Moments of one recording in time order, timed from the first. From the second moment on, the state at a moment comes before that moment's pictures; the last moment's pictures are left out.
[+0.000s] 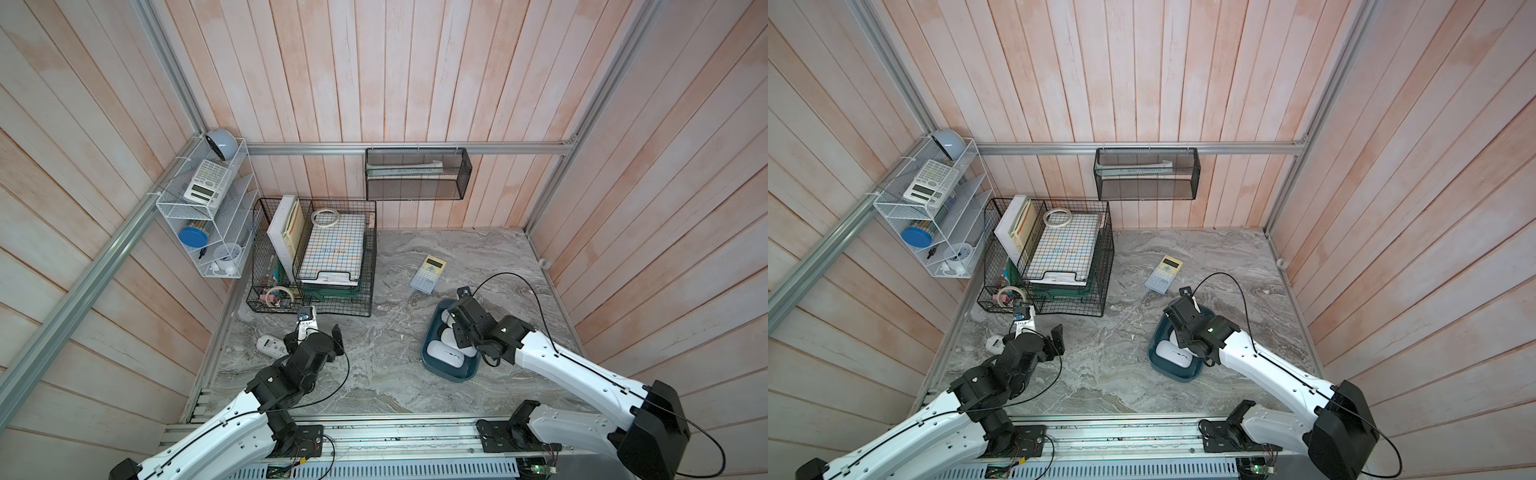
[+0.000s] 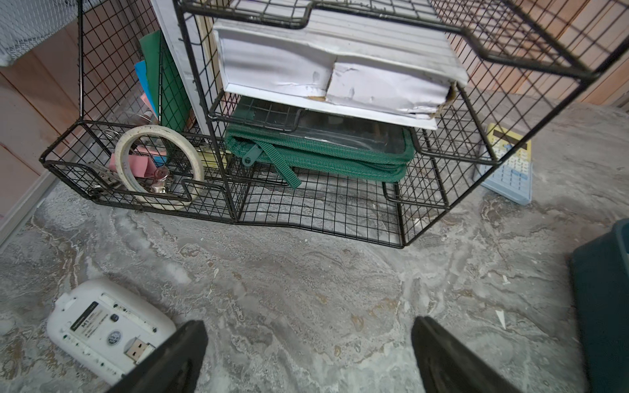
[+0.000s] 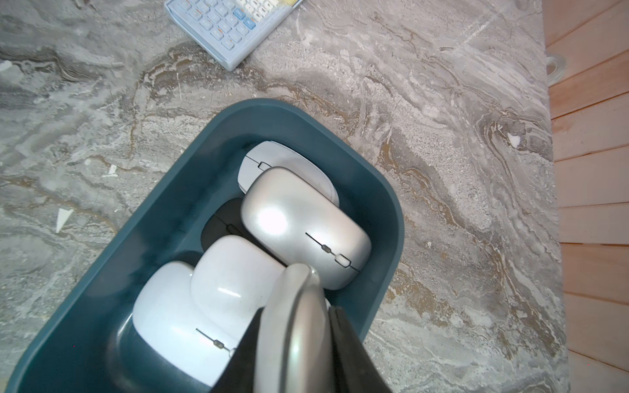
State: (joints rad) left arm -0.78 0.67 0.47 -0.46 -0.64 -0.54; right arm 0.75 1.16 0.83 -0.77 0.48 0.41
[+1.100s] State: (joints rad) left arm -0.73 0.71 0.47 -0.60 -0.72 -0.73; right arm 1.02 1.51 1.07 -1.06 0.56 0.61
